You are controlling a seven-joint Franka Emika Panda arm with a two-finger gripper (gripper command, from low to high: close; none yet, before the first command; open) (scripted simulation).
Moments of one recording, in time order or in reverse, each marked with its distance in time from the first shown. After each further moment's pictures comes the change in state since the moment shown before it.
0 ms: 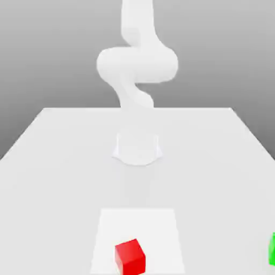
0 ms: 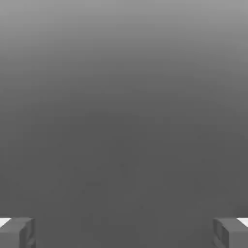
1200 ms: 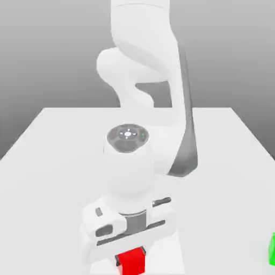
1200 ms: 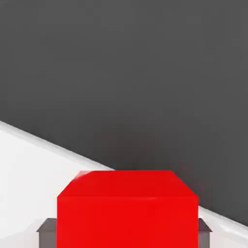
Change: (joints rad) arm 0.061 1.105 -0.072 -0.114 0.107 0.485 -0.489
